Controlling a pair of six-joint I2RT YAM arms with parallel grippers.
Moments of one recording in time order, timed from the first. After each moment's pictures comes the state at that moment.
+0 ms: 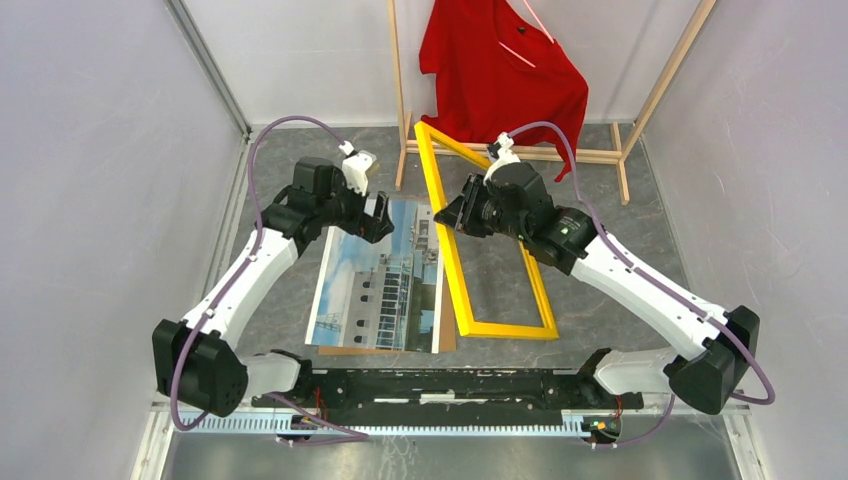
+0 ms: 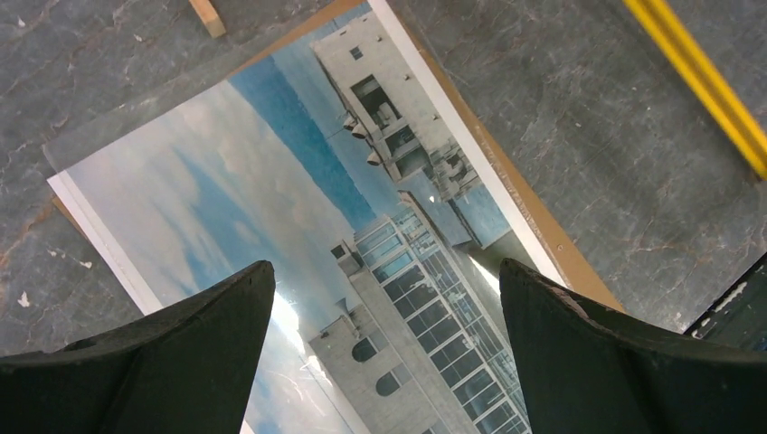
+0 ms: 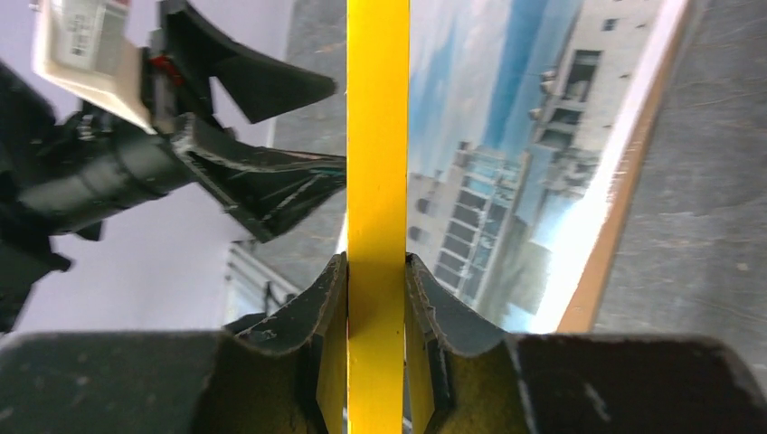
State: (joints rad) left arm -0.31 1.26 1.06 -0.49 0.36 0.10; right arm 0.78 1.28 1.23 -0.42 0.03 0.82
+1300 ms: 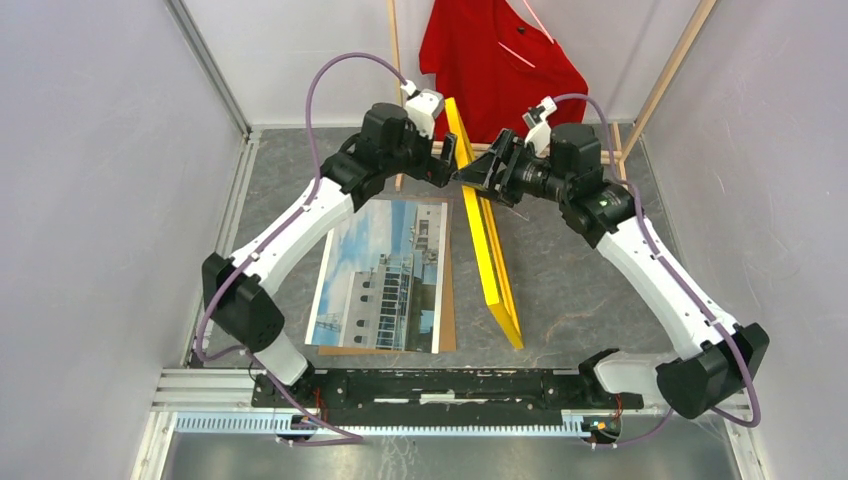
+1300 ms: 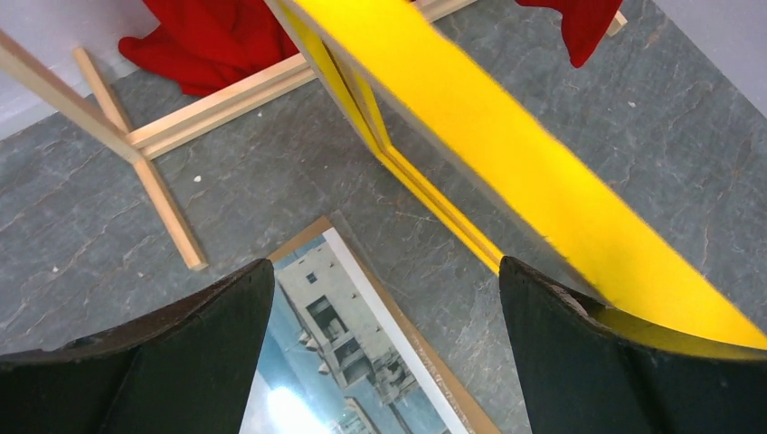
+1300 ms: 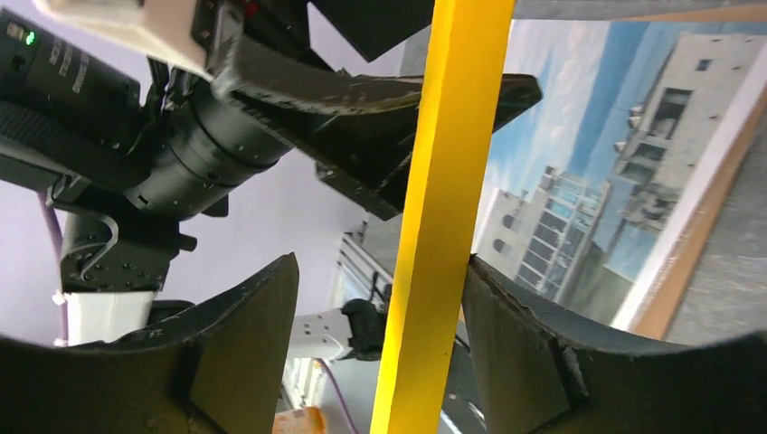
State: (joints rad) left arm -0.60 1.62 1.58 -0.40 0.10 -0.06; right arm 0.46 1.28 1.29 -0.32 -0.47 0.96
